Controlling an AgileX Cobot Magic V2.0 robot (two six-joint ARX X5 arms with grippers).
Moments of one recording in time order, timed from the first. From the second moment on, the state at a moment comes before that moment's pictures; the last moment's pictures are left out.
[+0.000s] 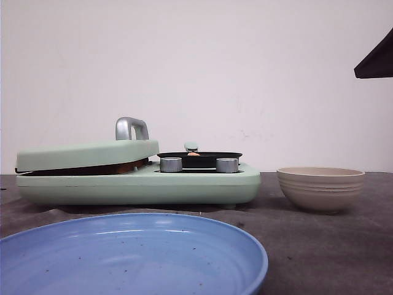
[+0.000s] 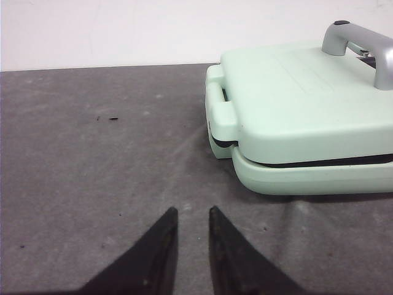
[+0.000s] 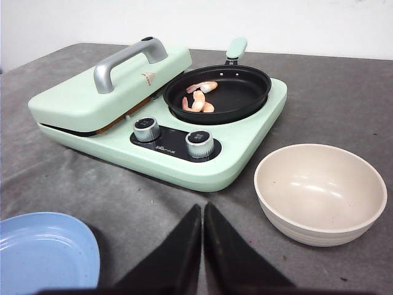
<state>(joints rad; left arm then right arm) 0.07 0.01 0.03 -0.18 0.12 0.06 0.58 0.37 0.27 -0.11 0.00 0.19</state>
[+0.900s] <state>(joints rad) 0.07 0.01 0.03 -0.18 0.12 0.06 0.30 0.24 0.17 -0.10 0.08 -0.07</state>
